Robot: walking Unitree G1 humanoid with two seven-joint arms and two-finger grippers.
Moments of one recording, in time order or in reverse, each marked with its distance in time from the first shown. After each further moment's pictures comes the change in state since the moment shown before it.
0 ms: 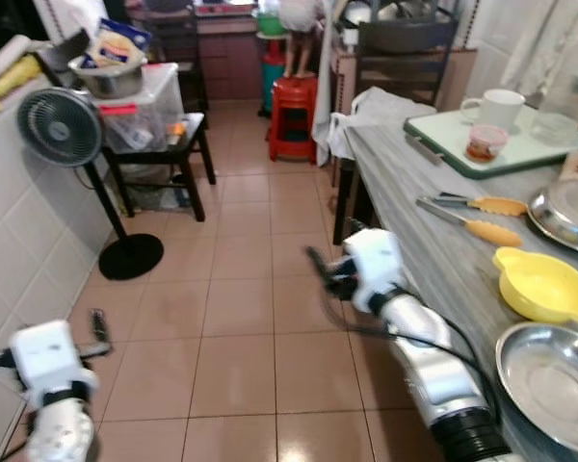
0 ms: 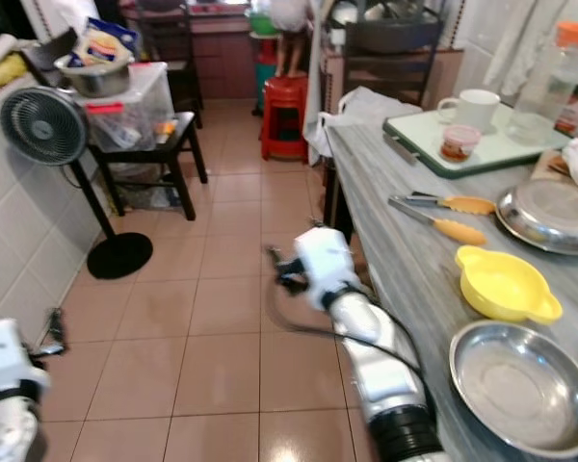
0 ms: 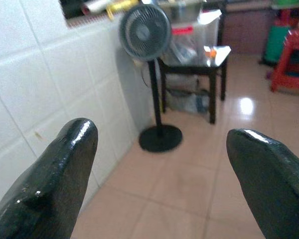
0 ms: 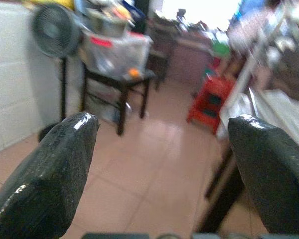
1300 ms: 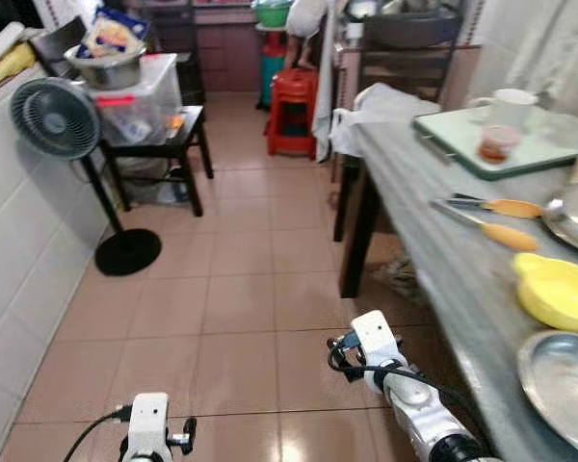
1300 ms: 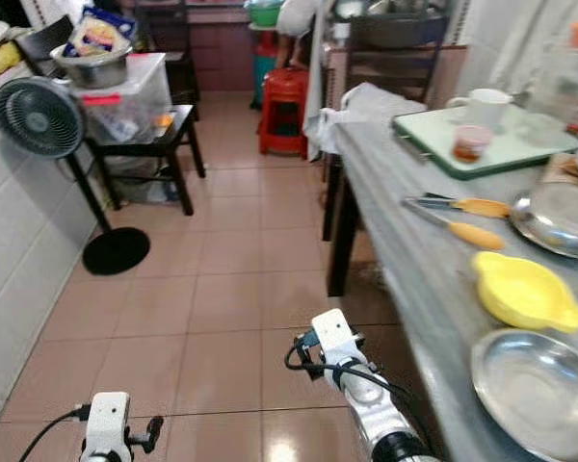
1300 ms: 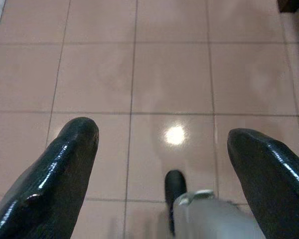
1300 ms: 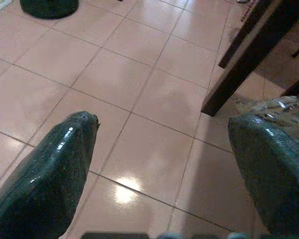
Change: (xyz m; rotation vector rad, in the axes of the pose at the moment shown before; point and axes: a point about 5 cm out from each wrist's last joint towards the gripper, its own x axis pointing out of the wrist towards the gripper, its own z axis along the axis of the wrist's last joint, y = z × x) left arm -0.047 -0.043 -0.133 0.099 0.637 -0.376; right arm -0.044 0.018 -0.119 0.023 0.489 -0.009
